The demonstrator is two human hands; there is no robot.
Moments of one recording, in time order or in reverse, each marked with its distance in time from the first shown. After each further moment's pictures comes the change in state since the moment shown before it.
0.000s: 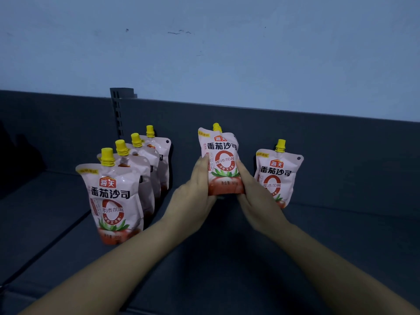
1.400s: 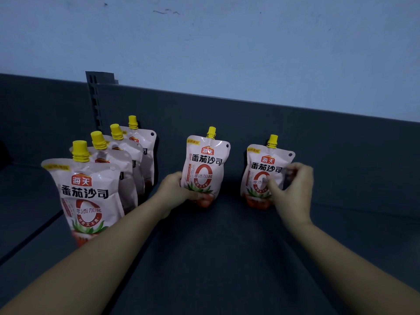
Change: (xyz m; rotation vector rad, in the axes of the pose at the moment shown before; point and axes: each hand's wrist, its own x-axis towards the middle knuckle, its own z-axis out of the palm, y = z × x) left_hand 0.043 -0.052 0.031 -0.752 -0.224 -0.477; right_hand -0.010 0.053 -0.037 0.015 0.651 0.320
